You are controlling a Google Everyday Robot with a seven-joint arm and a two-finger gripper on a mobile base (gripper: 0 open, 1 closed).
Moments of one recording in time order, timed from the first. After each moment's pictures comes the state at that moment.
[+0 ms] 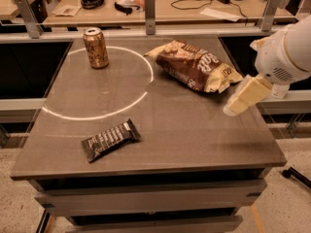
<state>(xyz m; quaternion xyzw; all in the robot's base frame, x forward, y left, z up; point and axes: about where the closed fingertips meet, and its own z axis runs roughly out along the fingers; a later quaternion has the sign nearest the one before) 0.523 -0.204 0.935 -0.52 0.79 -0.04 0.32</state>
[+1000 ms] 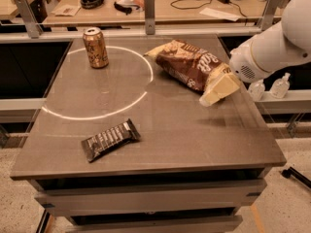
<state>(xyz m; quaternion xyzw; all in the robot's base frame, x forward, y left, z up) 0.590 -0.177 0.888 -0.47 0.82 0.02 0.34</state>
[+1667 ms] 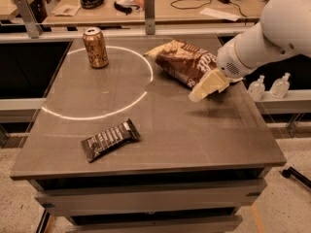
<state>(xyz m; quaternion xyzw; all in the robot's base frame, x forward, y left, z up) 0.620 -0.156 0.875 -0.48 0.81 0.03 0.34</state>
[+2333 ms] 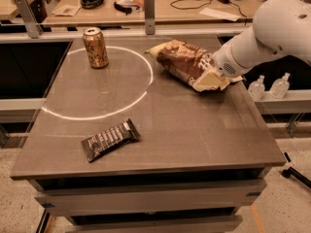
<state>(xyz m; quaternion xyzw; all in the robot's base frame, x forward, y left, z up) 0.646 -0.162 0.854 -0.48 0.81 0.02 0.33</state>
